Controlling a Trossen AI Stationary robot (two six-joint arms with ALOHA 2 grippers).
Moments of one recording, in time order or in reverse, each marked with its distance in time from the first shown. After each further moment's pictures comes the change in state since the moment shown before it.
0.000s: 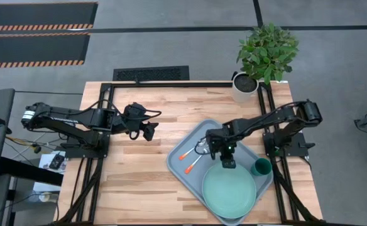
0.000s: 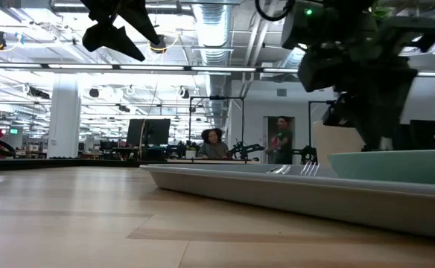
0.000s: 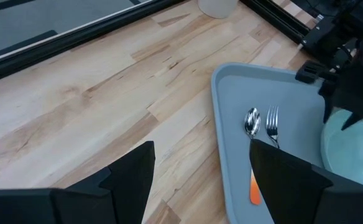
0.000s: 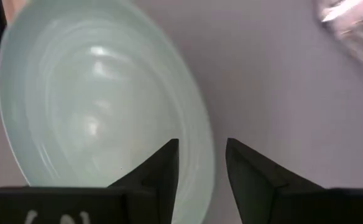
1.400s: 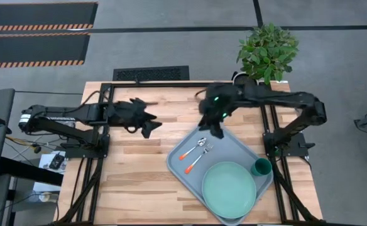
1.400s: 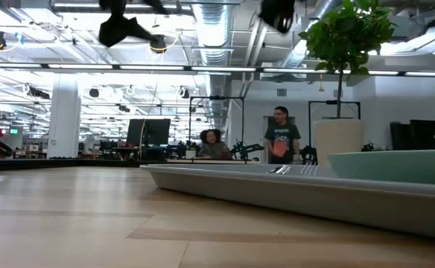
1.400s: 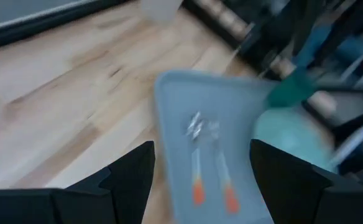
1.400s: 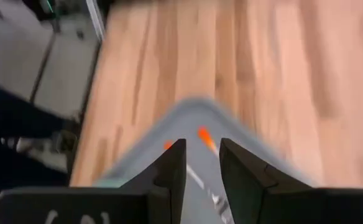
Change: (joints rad) left arm 0.103 -0.045 0.001 0.143 0.279 0.085; right arm -0.221 -0.068 0.568 -0.115 0.053 -0.113
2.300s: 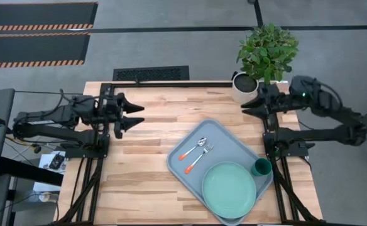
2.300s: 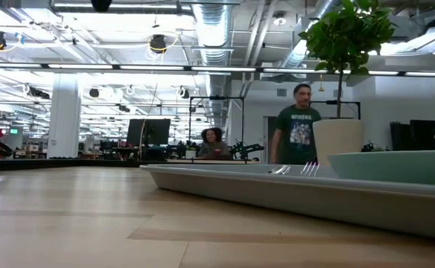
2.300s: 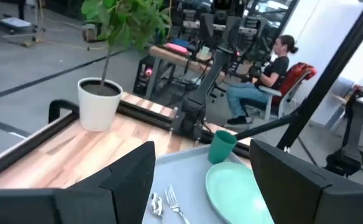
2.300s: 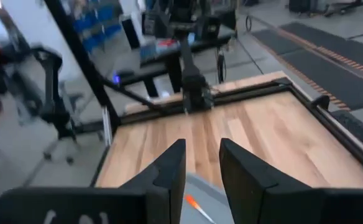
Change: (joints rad) left arm 0.014 -0.349 -0.108 0.249 0.122 0.343; right arm -0.120 -0.793 -0.383 0.231 0.076 0.114
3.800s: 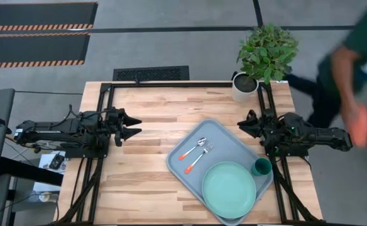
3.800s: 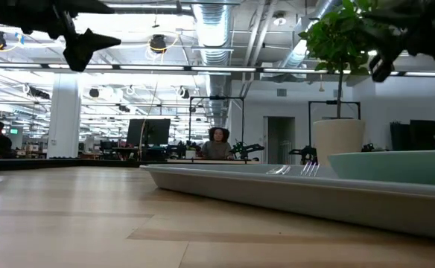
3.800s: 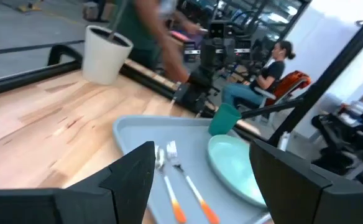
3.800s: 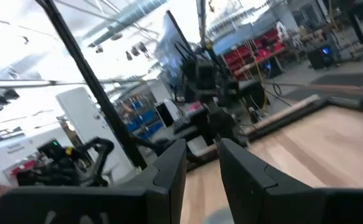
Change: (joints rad) left arm 0.000 -0.313 -0.504 0.191 0.011 -0.155; right arm 0.140 -0.625 -1.051 0.912 0.162 0.393
